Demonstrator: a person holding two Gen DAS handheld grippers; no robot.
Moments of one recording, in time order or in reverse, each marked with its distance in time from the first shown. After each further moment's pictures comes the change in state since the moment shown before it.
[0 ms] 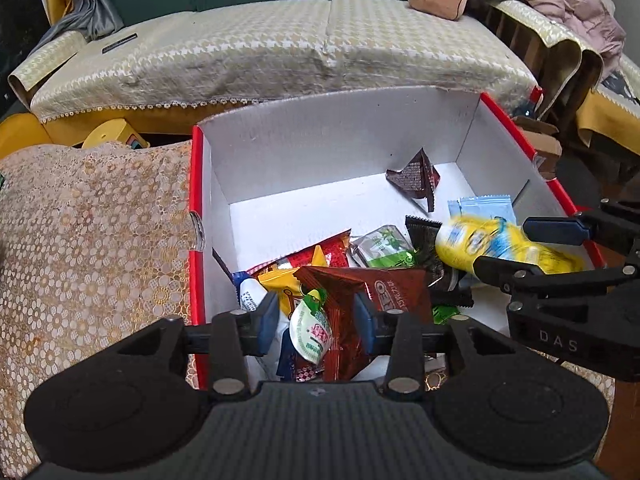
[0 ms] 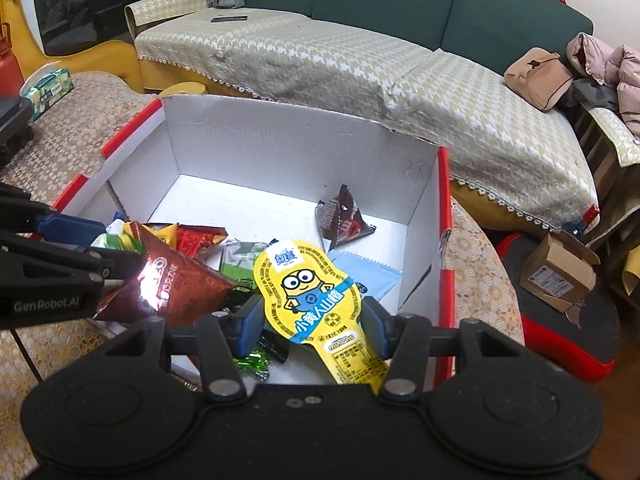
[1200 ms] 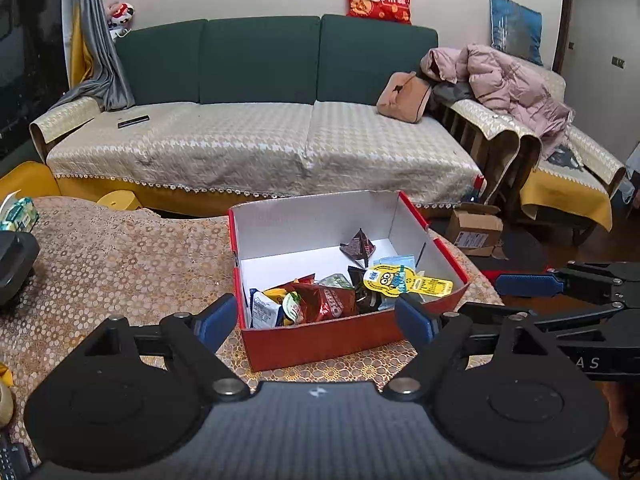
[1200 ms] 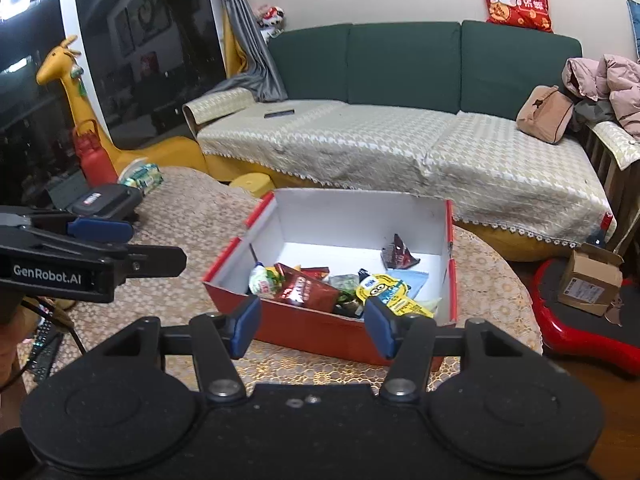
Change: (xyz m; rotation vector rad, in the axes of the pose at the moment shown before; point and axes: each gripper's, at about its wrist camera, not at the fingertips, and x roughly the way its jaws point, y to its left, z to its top) left arm -0.174 0.003 -0.068 -0.037 -0.307 -0.080; right arm -0.165 0.012 -0.056 0.114 -0.260 0.196
